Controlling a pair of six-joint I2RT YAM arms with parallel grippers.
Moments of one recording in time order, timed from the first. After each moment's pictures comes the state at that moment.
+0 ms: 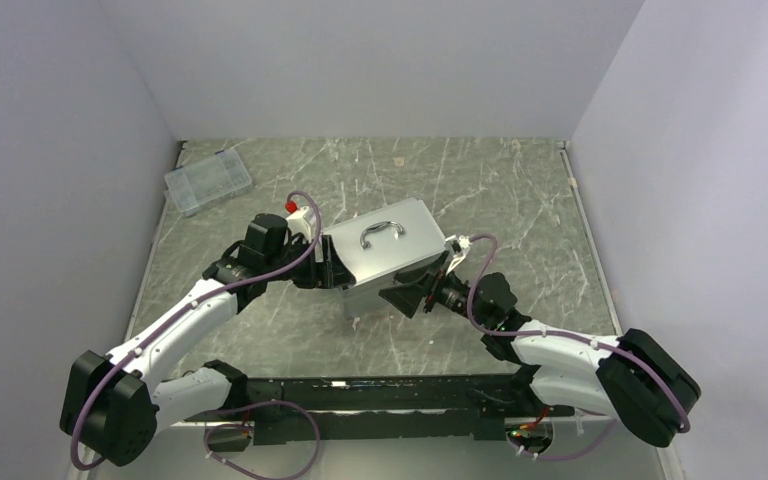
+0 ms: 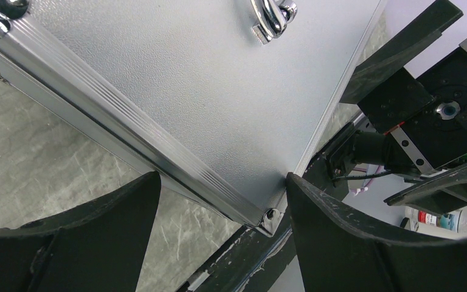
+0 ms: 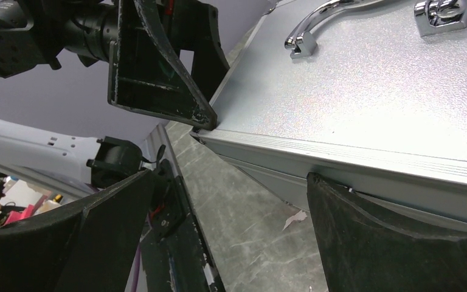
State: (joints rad) left arm -0.47 1.08 0.71 -0.28 0.47 -0.53; right arm 0.74 1.09 0.21 0.94 -0.31 0.71
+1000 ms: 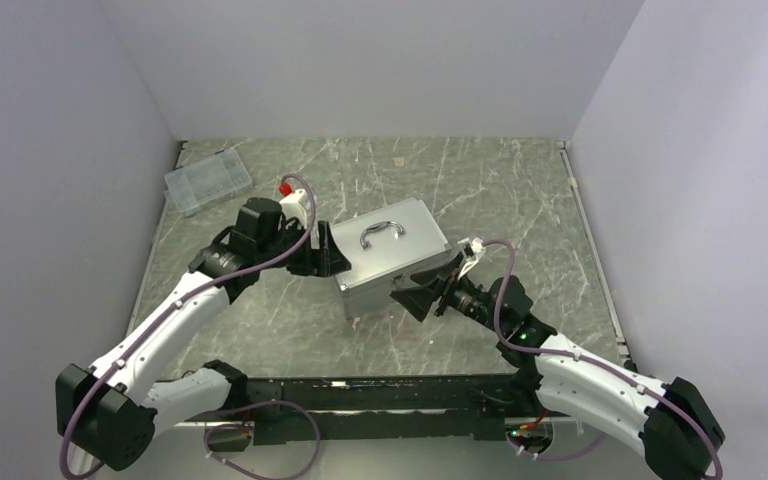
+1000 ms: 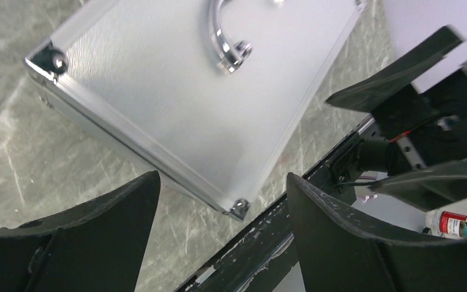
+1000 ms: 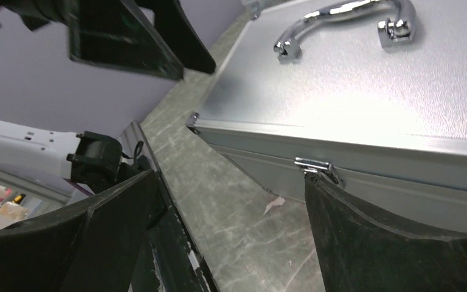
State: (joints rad) left arm -0.47 1.06 0.87 -0.45 0.40 -0.46; right arm 0.75 0.77 0.24 0.55 -0.24 0.60
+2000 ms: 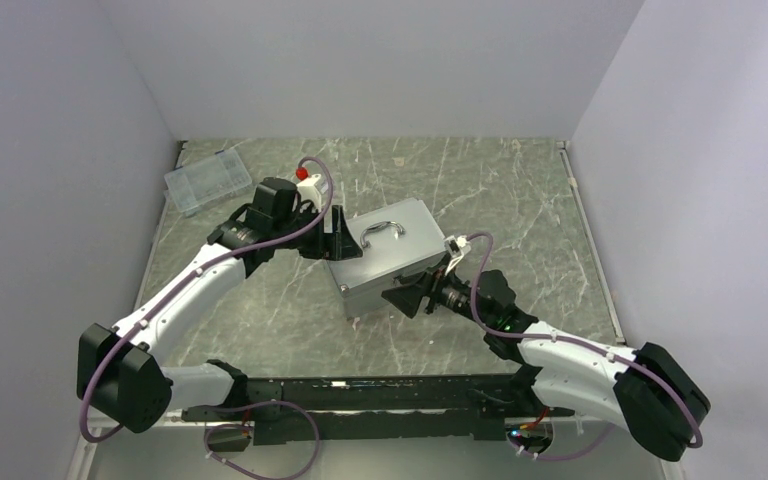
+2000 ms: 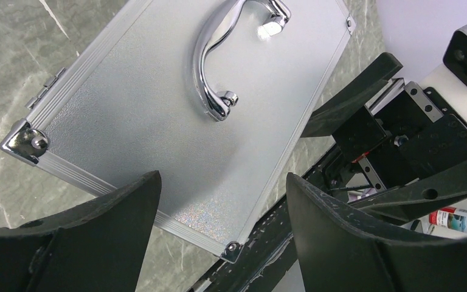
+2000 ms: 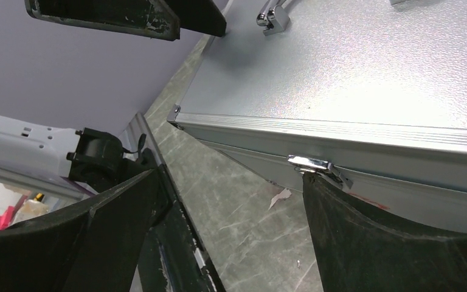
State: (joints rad) left arm -0.48 1.24 1.03 -0.45 0.46 -0.44; right arm 0.75 0.99 0.25 0.68 -0.27 0.68
